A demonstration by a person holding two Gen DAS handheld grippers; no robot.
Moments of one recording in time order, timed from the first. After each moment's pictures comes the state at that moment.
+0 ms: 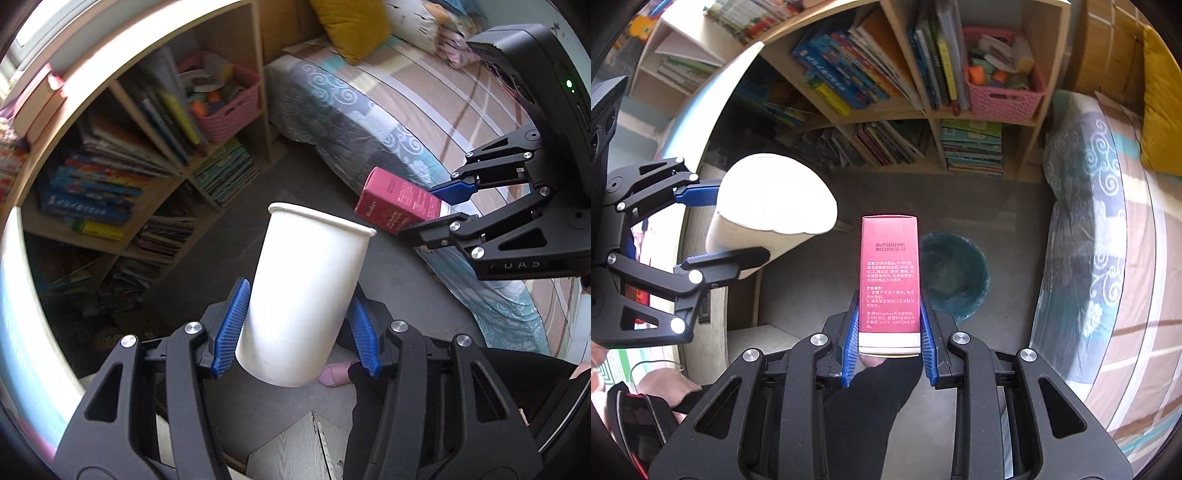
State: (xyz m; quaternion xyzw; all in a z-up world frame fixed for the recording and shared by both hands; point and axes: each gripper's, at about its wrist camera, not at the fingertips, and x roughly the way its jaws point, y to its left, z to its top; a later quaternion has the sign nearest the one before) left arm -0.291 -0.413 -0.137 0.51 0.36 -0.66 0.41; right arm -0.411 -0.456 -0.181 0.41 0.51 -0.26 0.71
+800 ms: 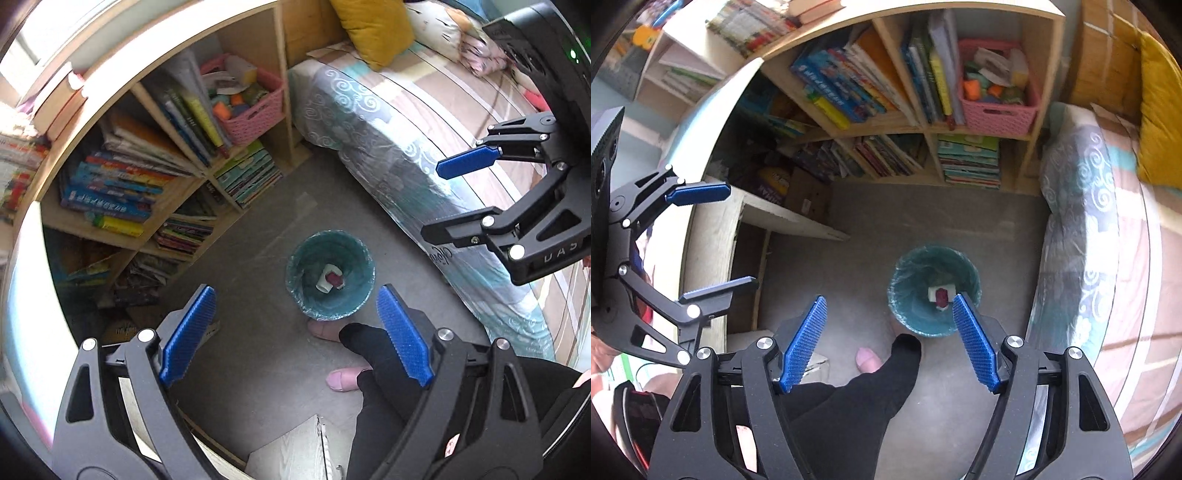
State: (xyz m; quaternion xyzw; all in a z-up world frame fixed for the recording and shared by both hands) left arm -0.284 -0.411 -0.126 0.51 0.36 -0.63 0.47; right arm -0.417 -0.475 -0.168 0.39 0.50 -0.25 0.73
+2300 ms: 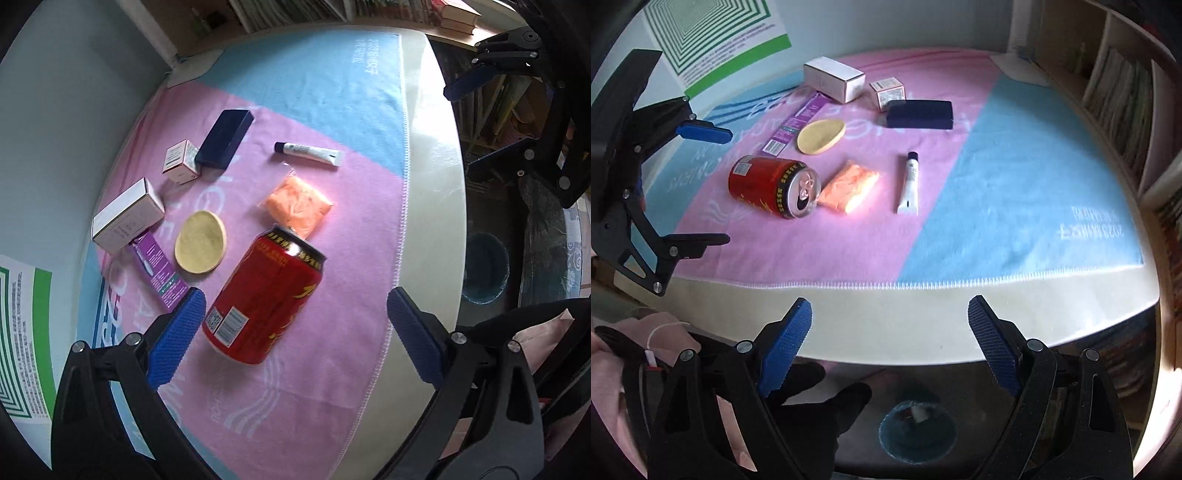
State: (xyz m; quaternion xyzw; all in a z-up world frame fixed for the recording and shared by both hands) left arm -0.045 -0.105 -0.053 0.35 0.49 -0.28 0.75; right arm -0.050 -0.269 -0.078 -0.08 0.55 0.21 0.81
